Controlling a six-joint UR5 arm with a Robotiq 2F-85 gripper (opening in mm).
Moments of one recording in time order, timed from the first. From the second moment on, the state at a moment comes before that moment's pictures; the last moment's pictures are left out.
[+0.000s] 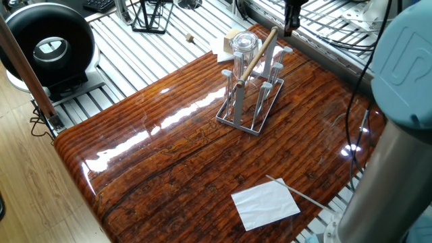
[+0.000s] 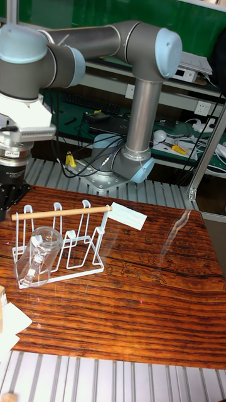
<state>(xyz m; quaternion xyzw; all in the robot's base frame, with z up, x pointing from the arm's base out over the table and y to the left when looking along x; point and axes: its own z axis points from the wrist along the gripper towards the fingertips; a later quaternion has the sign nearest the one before) 0.553 -0.243 0.150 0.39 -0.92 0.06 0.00</state>
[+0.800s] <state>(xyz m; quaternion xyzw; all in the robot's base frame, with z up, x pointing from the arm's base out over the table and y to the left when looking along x) 0.574 -0.215 0.151 0.42 -0.91 0.03 -0.06</state>
